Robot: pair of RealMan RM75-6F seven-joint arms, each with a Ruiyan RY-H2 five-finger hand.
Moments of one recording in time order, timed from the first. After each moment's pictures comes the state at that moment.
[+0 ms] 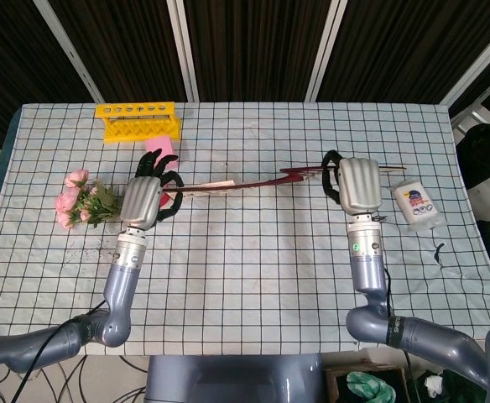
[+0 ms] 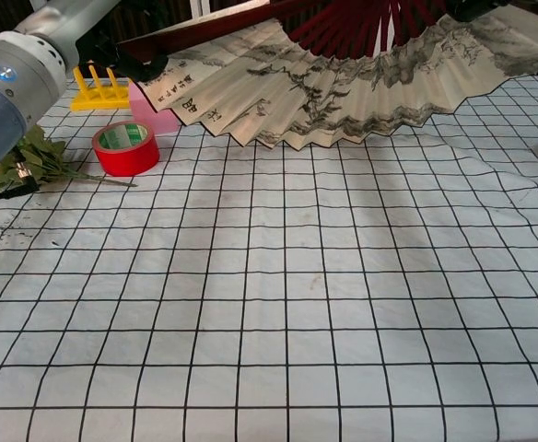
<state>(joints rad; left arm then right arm) -0.76 -1.73 -0.38 -1.37 1.10 1.24 0.24 0.79 -1.56 0.38 -1.43 -0.97 1.37 -0.40</state>
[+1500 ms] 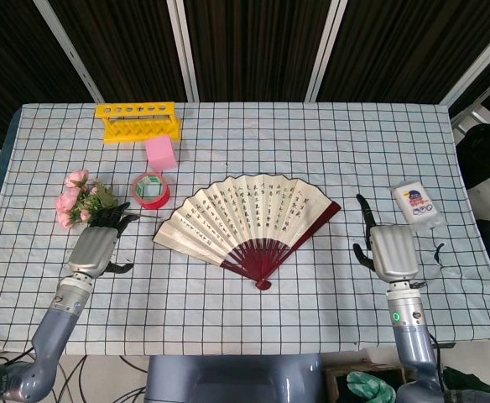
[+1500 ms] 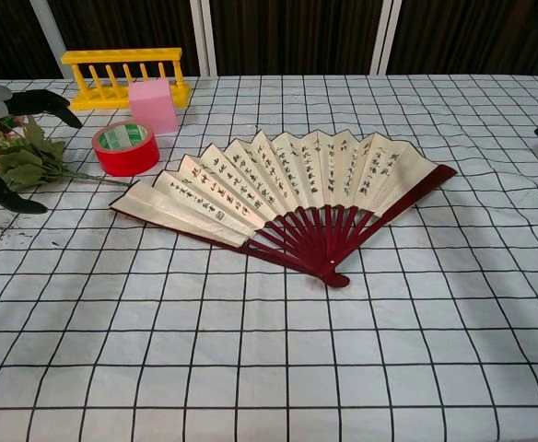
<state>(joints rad) -0.53 -1.34 -0.09 -1.74 1.11 1.18 0.33 0.46 -1.36 0.13 -1.78 -1.16 1.48 -0.50</state>
